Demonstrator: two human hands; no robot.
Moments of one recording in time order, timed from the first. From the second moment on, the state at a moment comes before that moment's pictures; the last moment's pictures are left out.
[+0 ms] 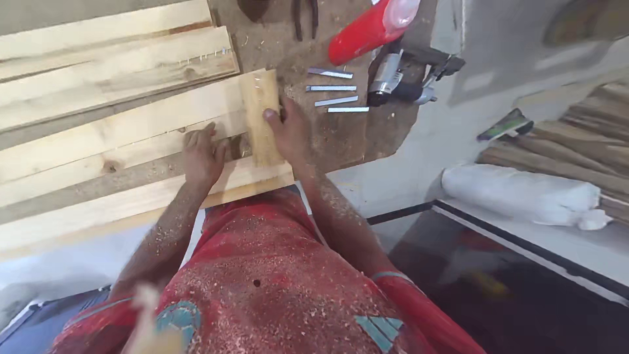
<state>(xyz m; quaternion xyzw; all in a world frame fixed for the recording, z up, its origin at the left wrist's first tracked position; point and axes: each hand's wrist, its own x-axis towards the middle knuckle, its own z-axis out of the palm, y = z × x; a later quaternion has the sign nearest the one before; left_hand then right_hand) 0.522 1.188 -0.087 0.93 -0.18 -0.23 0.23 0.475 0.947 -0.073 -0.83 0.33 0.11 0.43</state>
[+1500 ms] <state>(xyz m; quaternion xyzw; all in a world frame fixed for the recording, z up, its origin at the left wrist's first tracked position) 0.557 1.064 -0.093 0.69 0.03 -0.38 0.62 0.444 0.920 -0.091 -0.75 0.20 0.11 0.62</state>
